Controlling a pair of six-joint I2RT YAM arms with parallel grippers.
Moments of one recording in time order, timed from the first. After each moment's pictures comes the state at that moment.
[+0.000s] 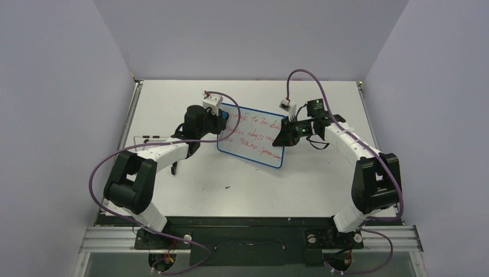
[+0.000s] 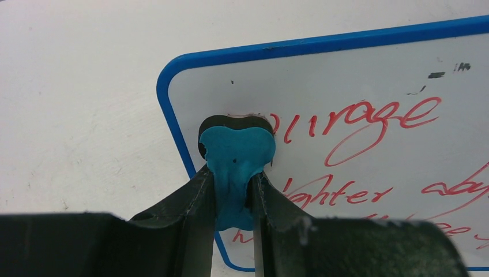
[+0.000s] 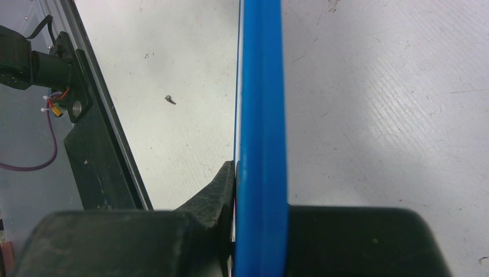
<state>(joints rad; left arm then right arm) -0.41 1.63 0.92 0.36 0.12 -0.07 0.24 1.60 1.15 -0.52 -0.89 -0.22</state>
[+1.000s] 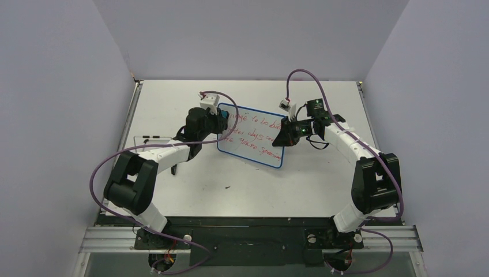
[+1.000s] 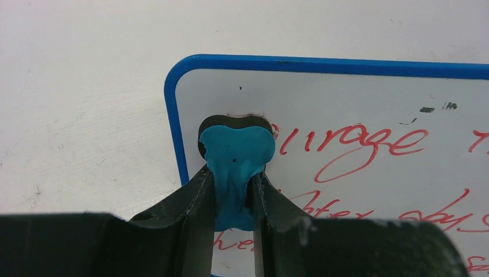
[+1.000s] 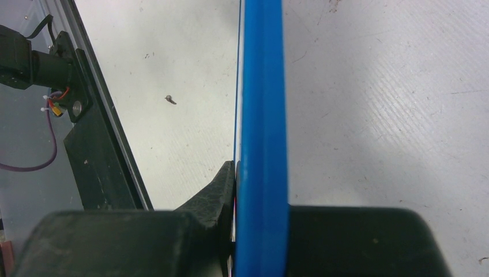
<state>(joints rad) -0.43 1.63 0.89 0.43 0.03 -0.25 0.24 1.60 1.15 -0.52 -0.89 -0.23</state>
